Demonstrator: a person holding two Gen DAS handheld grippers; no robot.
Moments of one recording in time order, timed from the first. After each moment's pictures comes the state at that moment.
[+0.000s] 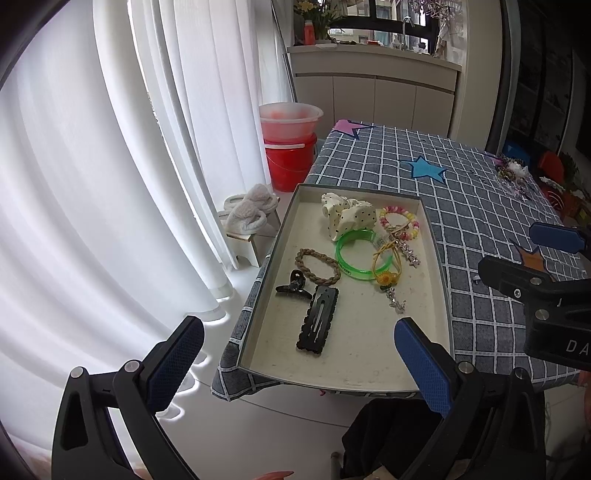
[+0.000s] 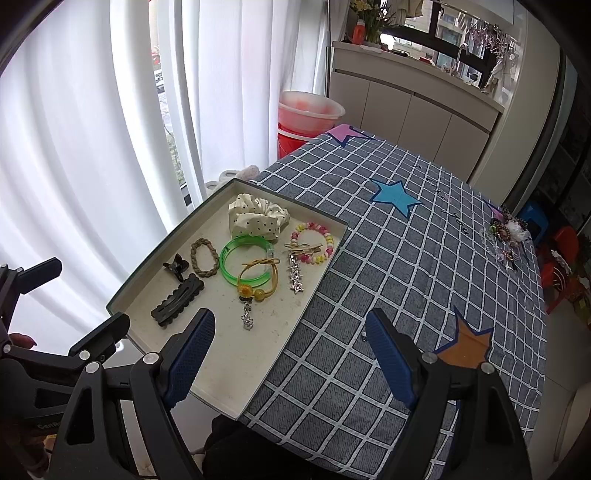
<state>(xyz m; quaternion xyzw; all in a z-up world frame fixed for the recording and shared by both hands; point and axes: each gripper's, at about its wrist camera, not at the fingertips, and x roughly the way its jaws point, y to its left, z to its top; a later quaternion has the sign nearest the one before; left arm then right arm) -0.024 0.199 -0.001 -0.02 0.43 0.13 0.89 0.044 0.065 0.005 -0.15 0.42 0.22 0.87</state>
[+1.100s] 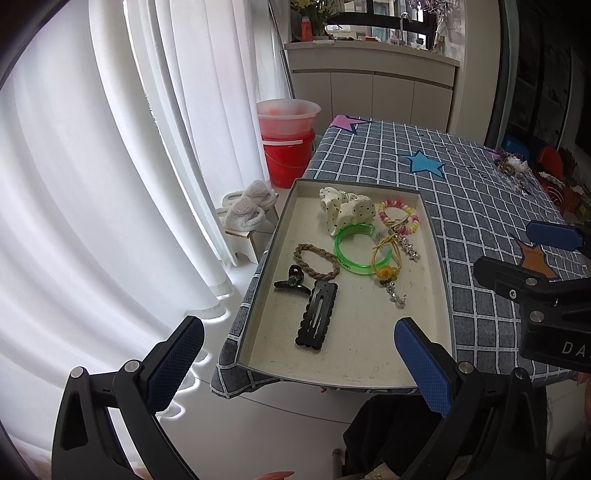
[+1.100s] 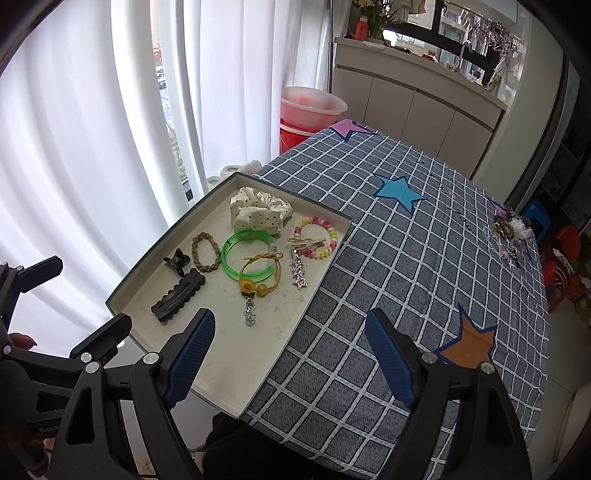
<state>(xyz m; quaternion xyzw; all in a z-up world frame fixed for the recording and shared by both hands) -0.023 0.197 -0.004 -0.02 0.44 0.12 0.89 0.043 0.066 -0.001 -0.15 0.42 0.23 0.86</state>
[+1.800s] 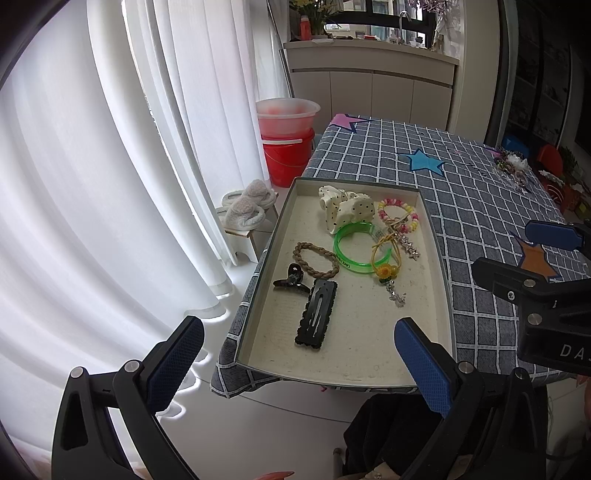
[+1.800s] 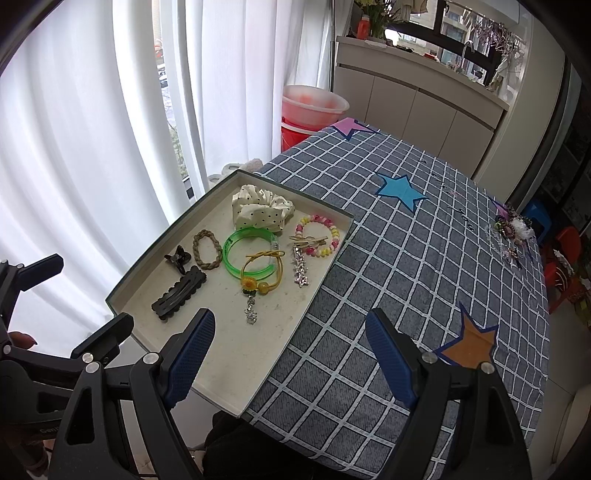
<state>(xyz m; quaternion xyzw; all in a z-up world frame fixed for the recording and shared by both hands) -0.023 0.196 -0.005 -0.01 0.44 0.12 0.89 0.042 0.065 -0.004 -0.15 0.42 0.23 0.86</state>
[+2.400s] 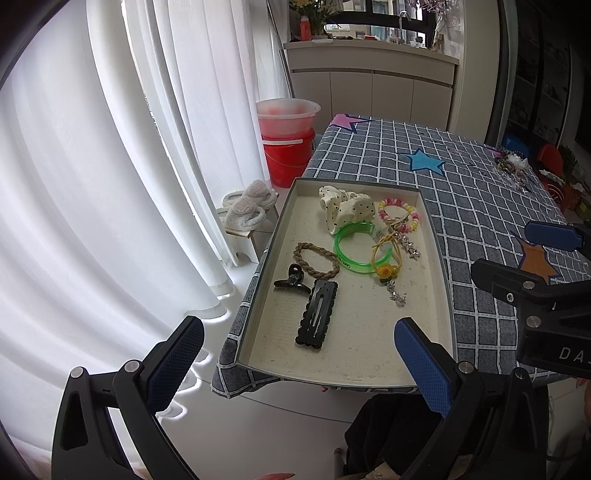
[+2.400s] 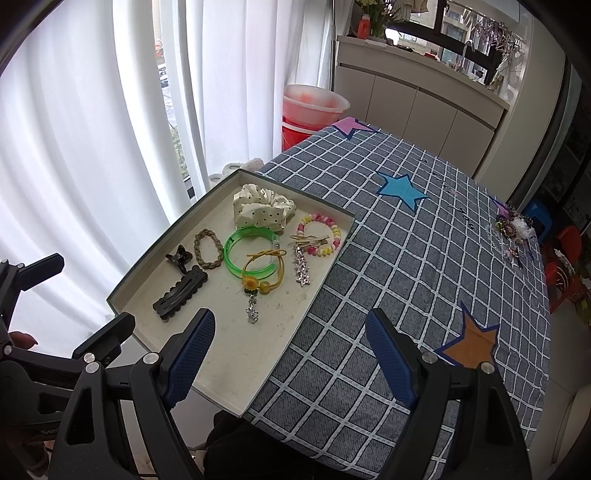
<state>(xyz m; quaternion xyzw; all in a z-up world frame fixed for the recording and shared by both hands) -0.023 0.195 -0.004 -0.01 0.44 0.12 0.89 0.043 0.065 -0.004 -0.15 0.42 0.23 0.86</state>
